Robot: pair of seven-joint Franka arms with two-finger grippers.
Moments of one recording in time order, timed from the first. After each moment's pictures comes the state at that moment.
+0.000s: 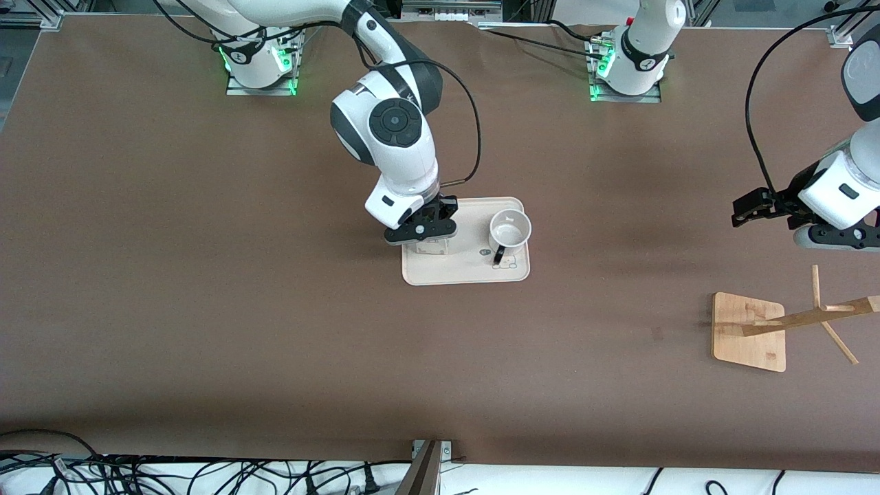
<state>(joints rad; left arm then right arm) 0.15 0.11 -0.14 -1.70 0.02 1.80 0.03 0.68 0.61 0.07 -1.37 -0.01 2.06 0.62</state>
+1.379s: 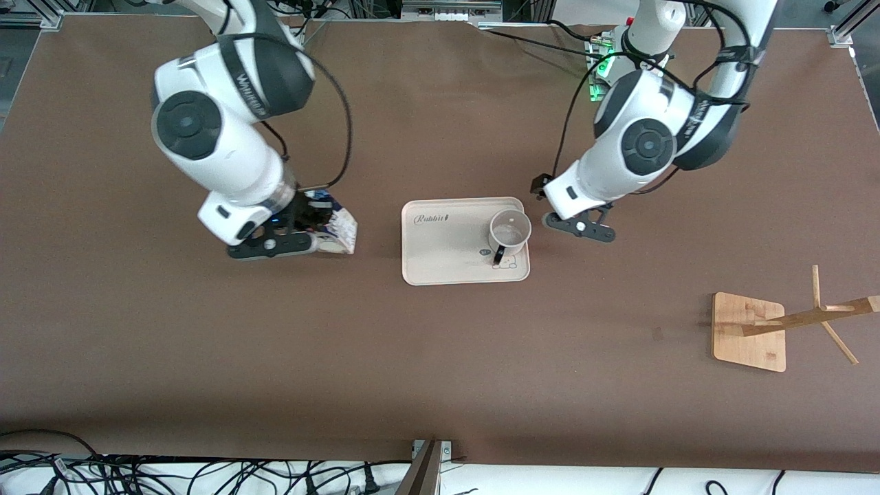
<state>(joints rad) -0.26 0.26 -0.22 -1.89 -0.14 1.96 -0.17 0.45 0.35 -0.07 -1.49 0.10 1.78 0.29</state>
